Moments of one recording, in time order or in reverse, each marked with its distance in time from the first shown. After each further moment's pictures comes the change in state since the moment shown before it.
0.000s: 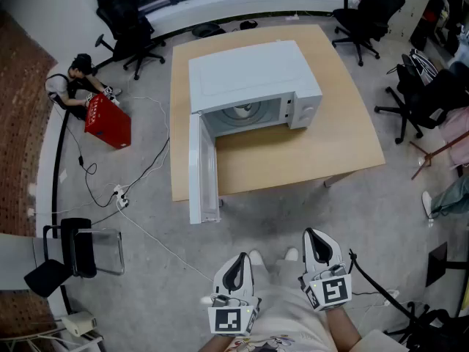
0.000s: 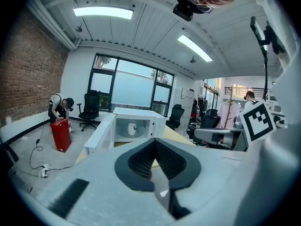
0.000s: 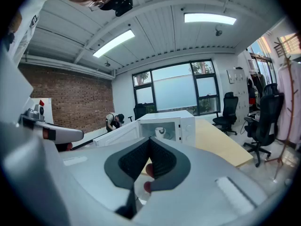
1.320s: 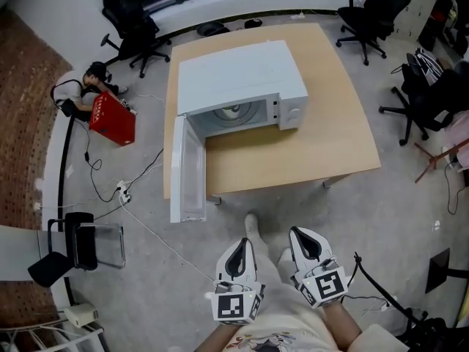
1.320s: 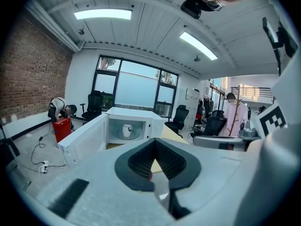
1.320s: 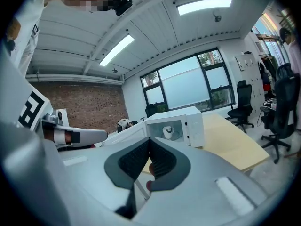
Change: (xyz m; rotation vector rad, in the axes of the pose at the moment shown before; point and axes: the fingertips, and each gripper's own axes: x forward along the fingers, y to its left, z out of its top) left arm 0.052 -0.062 0.005 -0.024 -0.011 0.058; right arm -0.009 -0.033 -0.002 0.050 0.009 0.182
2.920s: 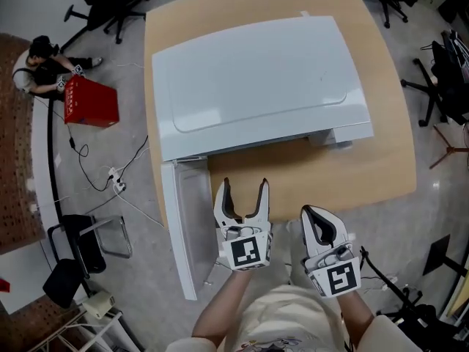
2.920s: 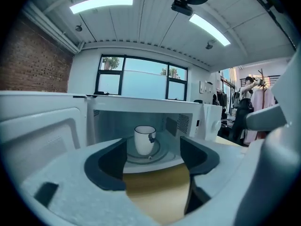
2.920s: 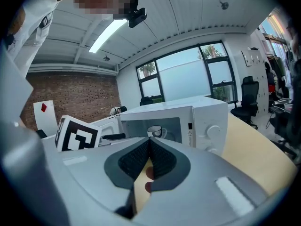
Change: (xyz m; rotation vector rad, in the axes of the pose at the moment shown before) left arm 0.337 0.174 0.001 0.041 -0.018 0.105; right arm 0.261 -0.107 0.010 -0.009 0.085 -0.031
